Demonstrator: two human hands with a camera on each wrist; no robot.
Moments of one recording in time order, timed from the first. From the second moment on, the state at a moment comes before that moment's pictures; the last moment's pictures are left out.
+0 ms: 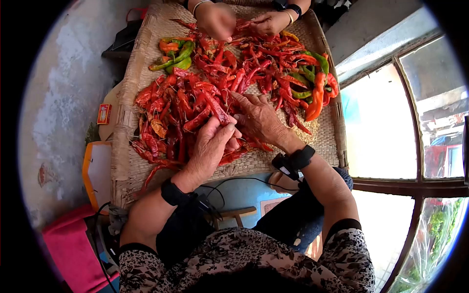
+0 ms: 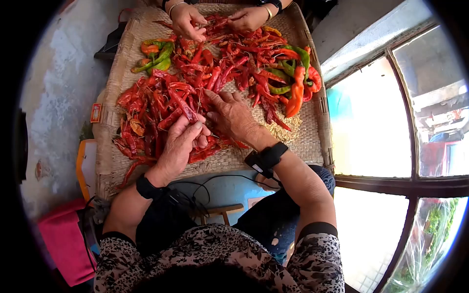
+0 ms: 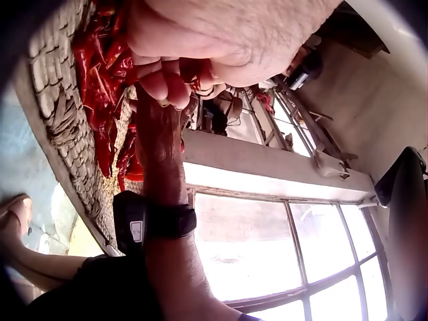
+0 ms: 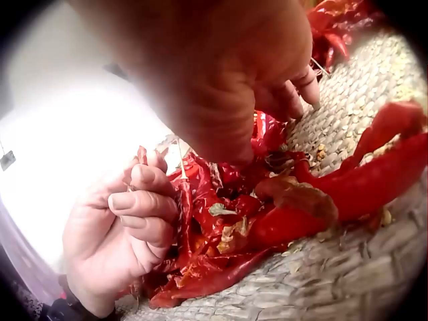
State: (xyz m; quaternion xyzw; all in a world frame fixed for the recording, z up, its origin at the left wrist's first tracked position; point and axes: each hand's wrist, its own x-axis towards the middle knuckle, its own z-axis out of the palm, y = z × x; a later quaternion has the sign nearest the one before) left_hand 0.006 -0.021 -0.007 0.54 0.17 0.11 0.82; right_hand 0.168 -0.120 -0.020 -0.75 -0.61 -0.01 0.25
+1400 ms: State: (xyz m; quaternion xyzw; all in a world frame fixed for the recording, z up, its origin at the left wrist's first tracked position) left_hand 0.005 -0.020 -0.015 0.55 0.16 0.11 0.81; right_hand 0.207 -0.159 -0.017 -0.83 -0.55 -0.03 0.07
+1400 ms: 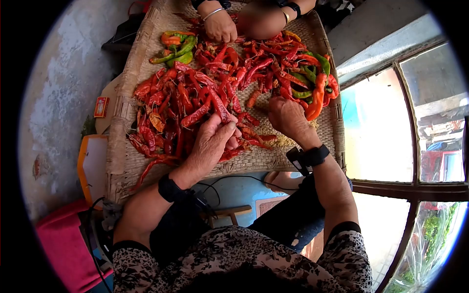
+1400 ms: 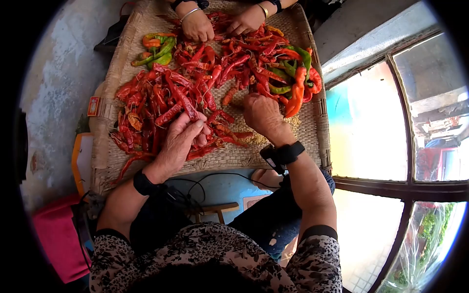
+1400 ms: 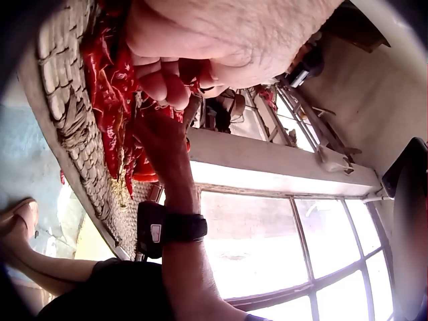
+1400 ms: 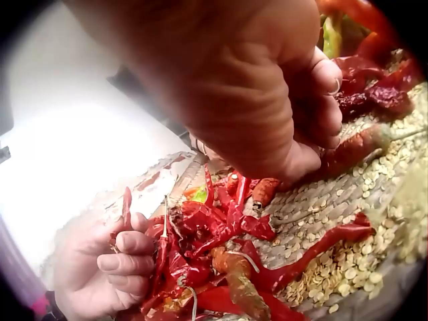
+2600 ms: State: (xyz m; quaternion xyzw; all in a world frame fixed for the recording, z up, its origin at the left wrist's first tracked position) left_hand 0.003 -0.024 -0.018 0.57 0.15 0.05 0.81; right_hand 0.225 -0.165 0.026 -0.72 -0.47 0.41 0.30
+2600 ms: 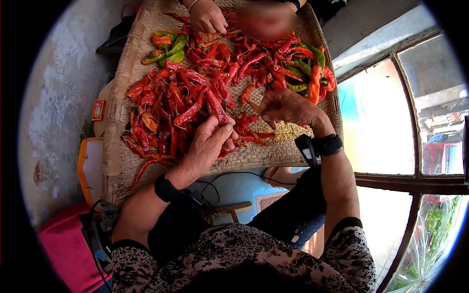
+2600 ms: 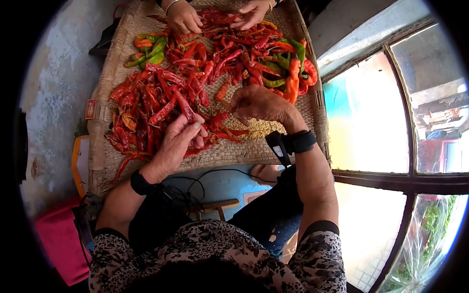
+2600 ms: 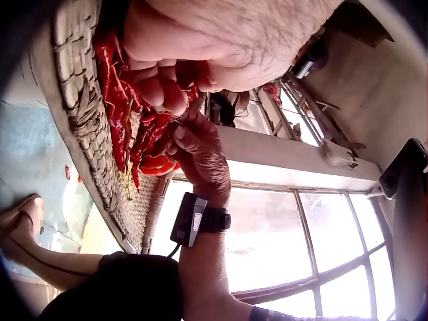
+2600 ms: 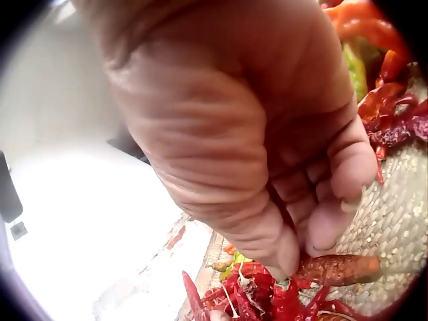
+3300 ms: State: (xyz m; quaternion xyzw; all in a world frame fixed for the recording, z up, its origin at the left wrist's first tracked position) left_hand 0.004 -0.027 -0.017 0.57 0.14 0.04 0.81; right_hand 0.214 -0.143 0.027 -0.81 -0.50 0.12 0.28
